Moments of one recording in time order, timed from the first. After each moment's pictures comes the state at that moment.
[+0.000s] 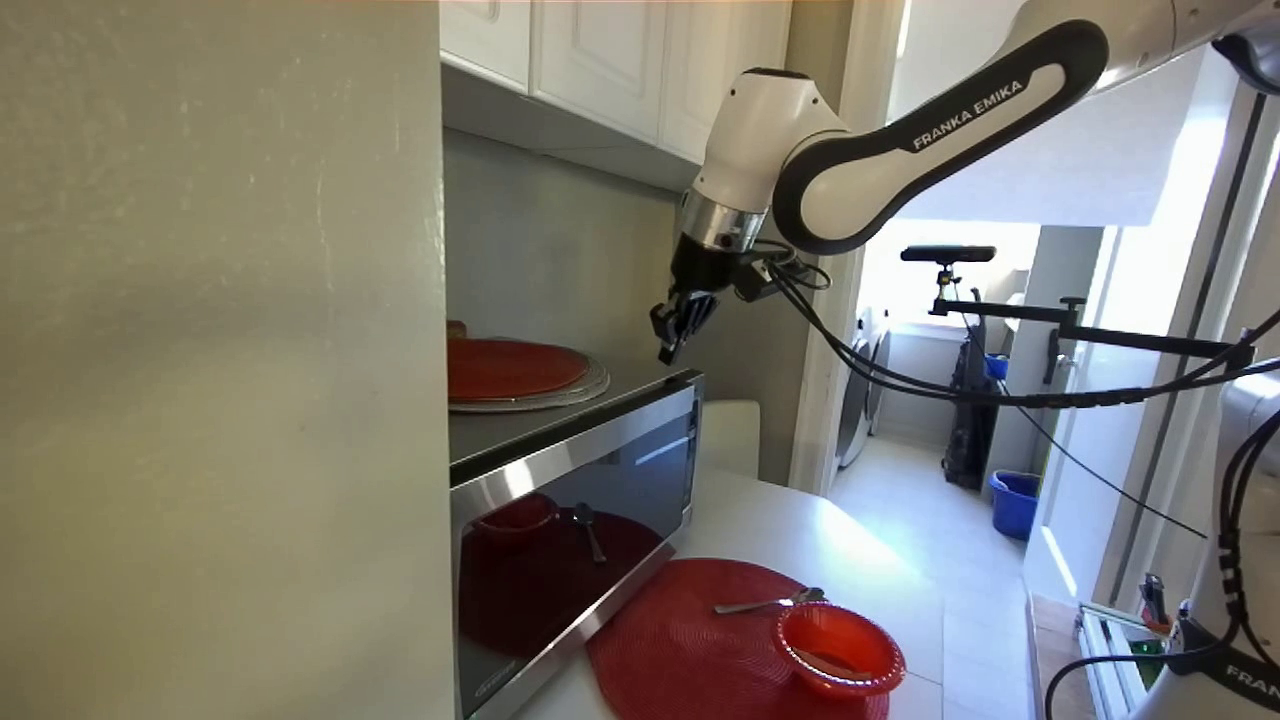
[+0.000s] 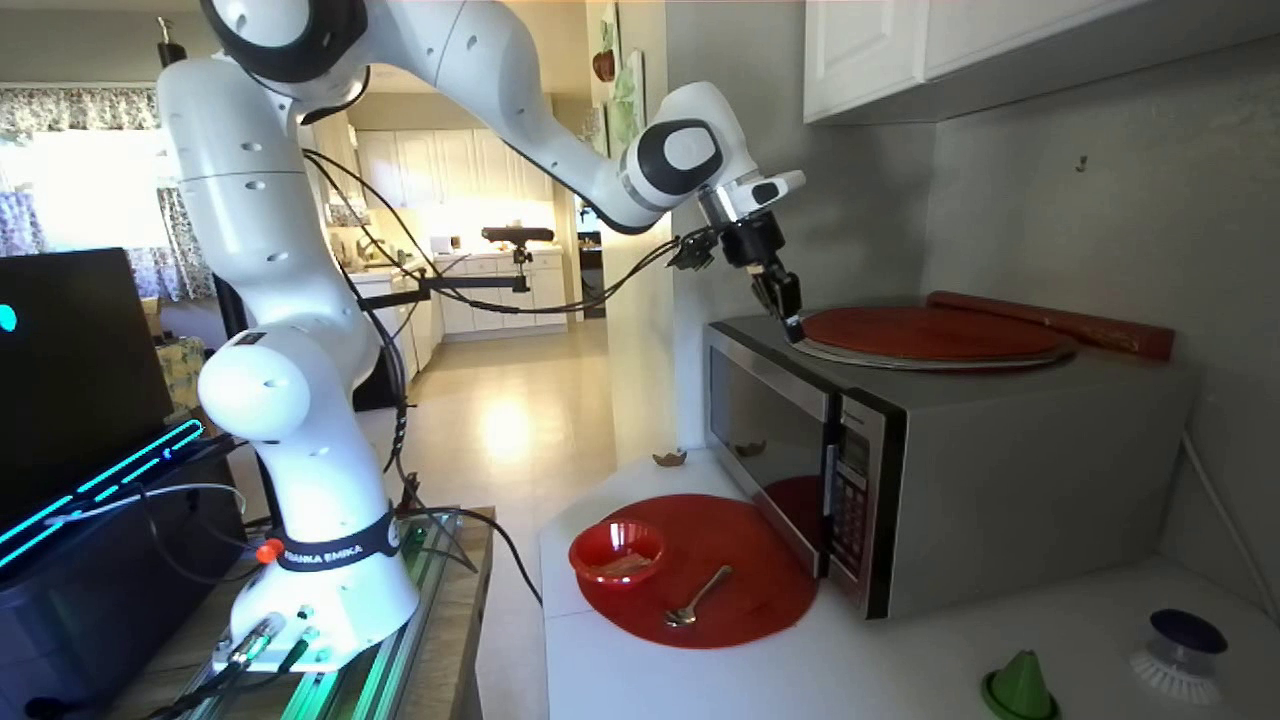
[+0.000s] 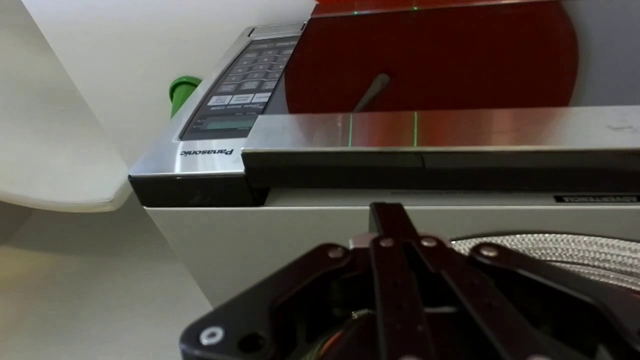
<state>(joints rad) 0.01 -0.10 0.14 -2.19 -0.38 2.46 0.45</state>
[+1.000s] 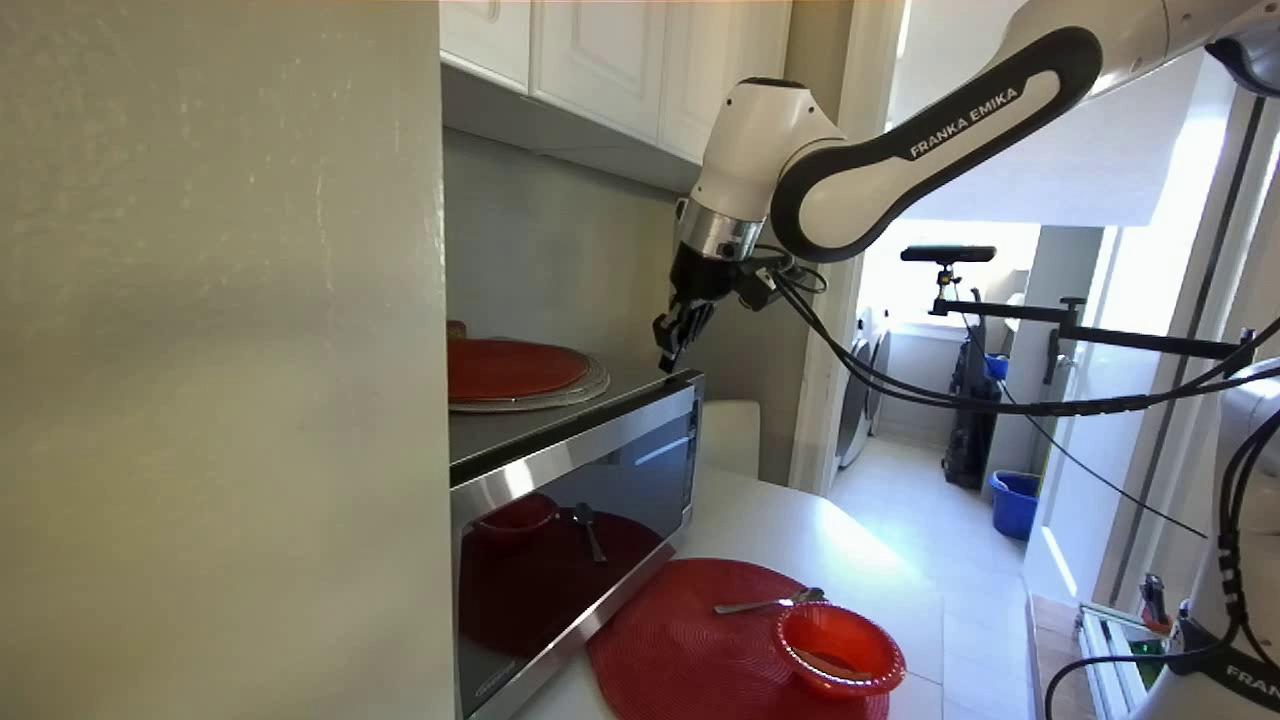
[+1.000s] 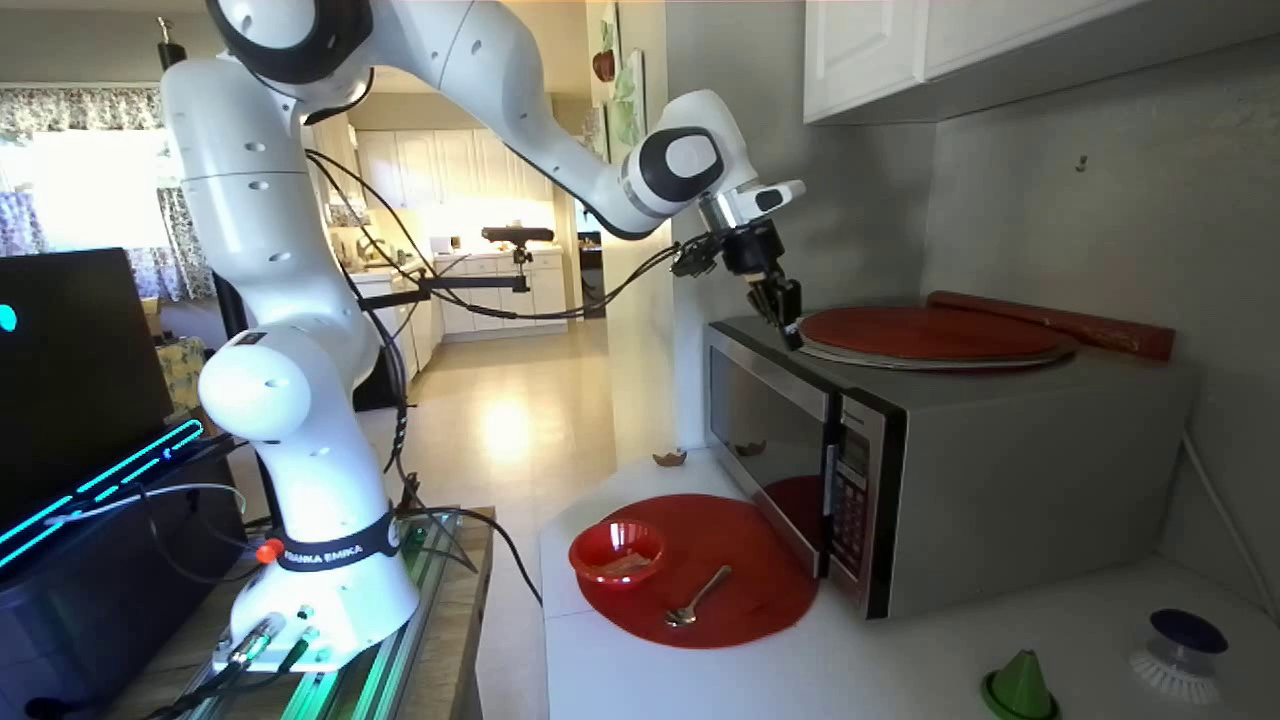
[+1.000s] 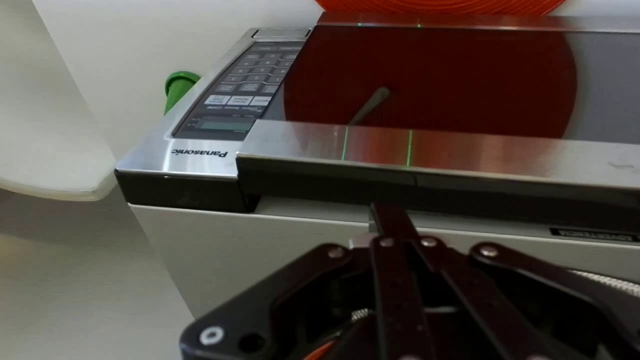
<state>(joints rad) 0.01 -0.08 0.14 -2.20 -0.38 2.46 0.37</state>
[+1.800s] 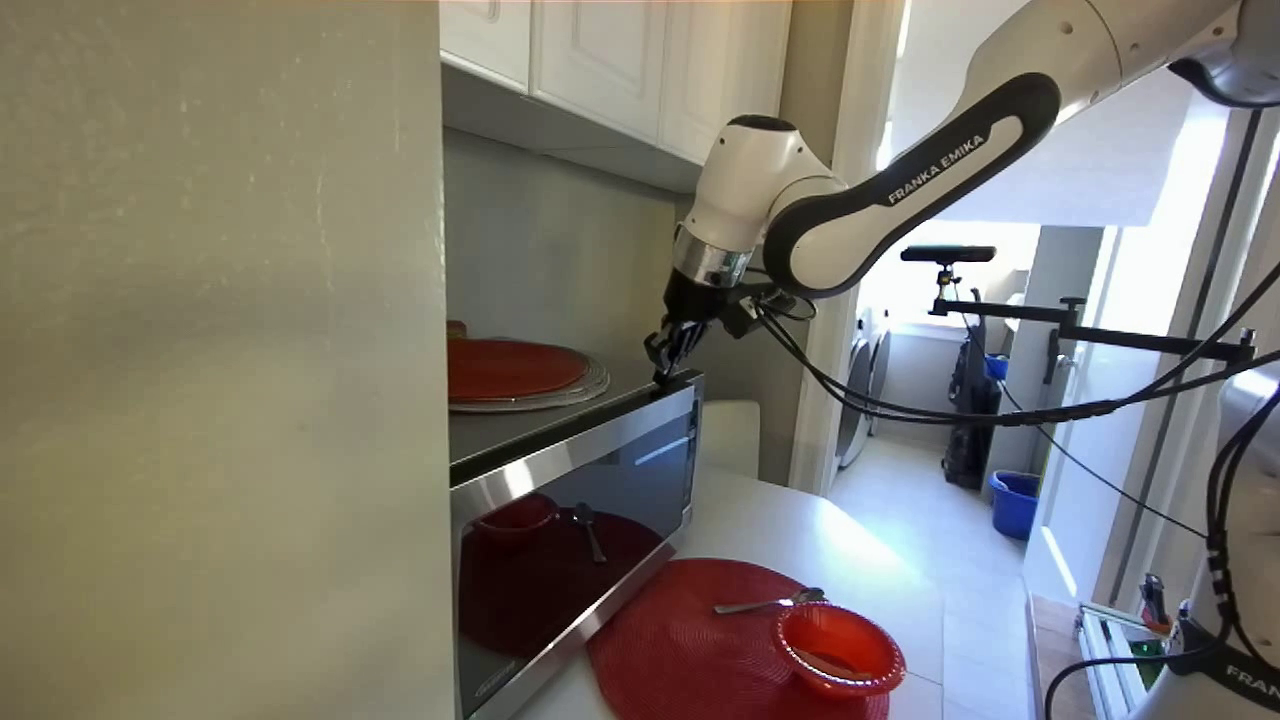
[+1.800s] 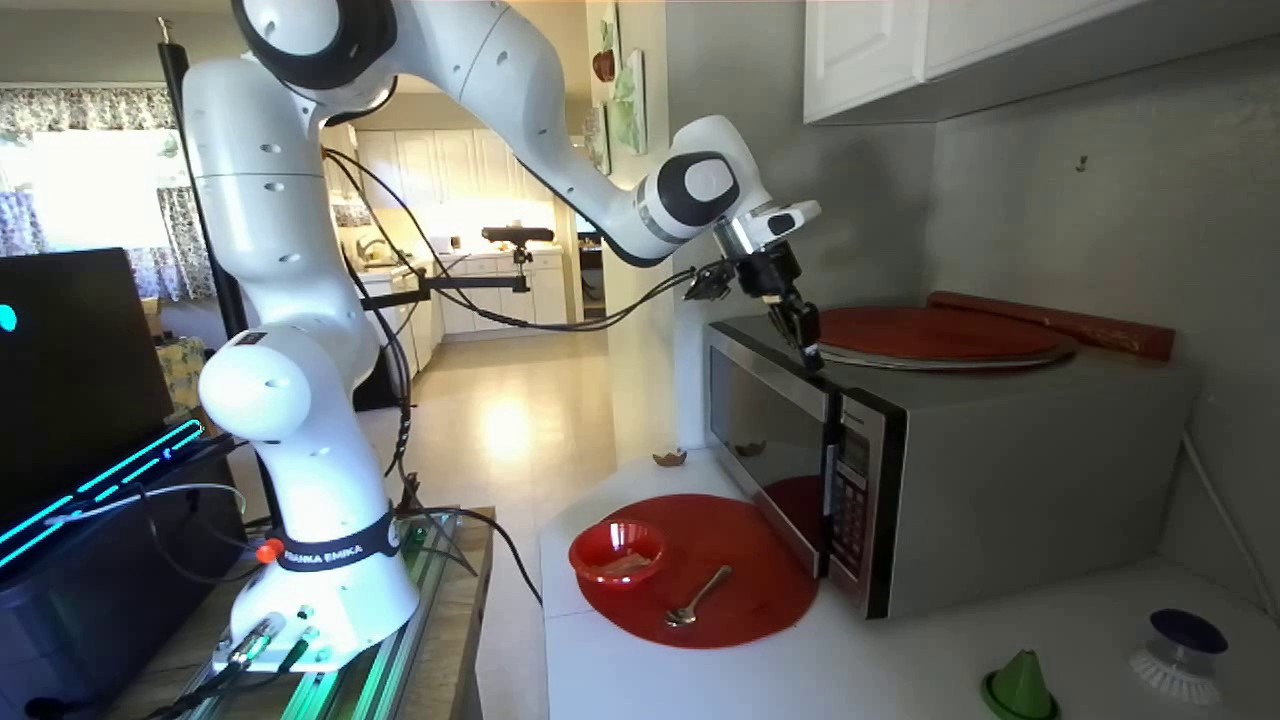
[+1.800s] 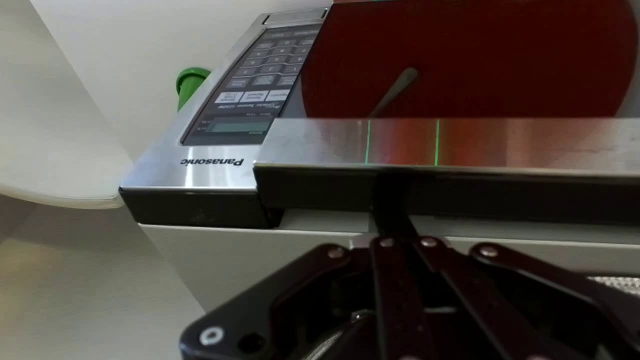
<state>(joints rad) 0.01 -0.01 0.09 -2.20 -0.49 2.56 0.51</state>
